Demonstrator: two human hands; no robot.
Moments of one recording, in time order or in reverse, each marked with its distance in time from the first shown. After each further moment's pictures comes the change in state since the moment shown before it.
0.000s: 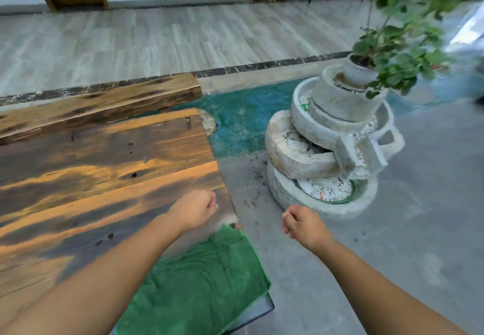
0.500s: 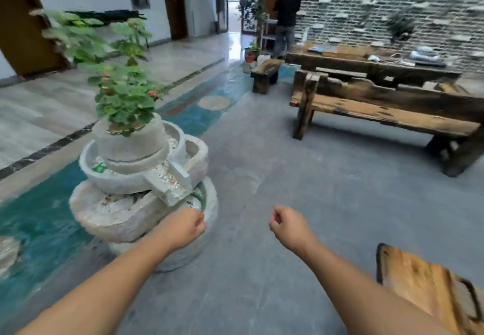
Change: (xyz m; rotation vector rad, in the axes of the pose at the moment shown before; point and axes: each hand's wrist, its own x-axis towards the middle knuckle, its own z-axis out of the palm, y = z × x) left_hand 0.093 0.491 0.112 0.280 -0.161 0.620; right_hand -0.222 0.323 -0.241 0.121 0.631 0.486
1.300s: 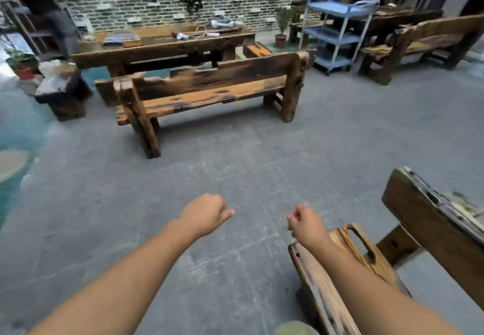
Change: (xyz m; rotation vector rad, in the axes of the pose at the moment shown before) left_hand 0.487 0.450 0.006 0.213 -0.239 0.862; right_hand 0.198 0.336 -0.257 0.252 0.556 0.802
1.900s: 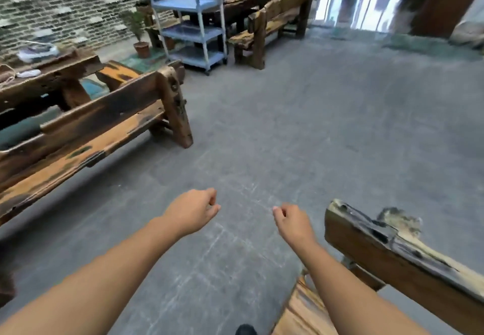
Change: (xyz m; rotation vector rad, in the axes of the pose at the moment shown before) left_hand 0.516 0.197 -0.066 0.151 -0.060 0.508; right_hand 0.354 0.121 -0.179 0.225 0.359 0.436
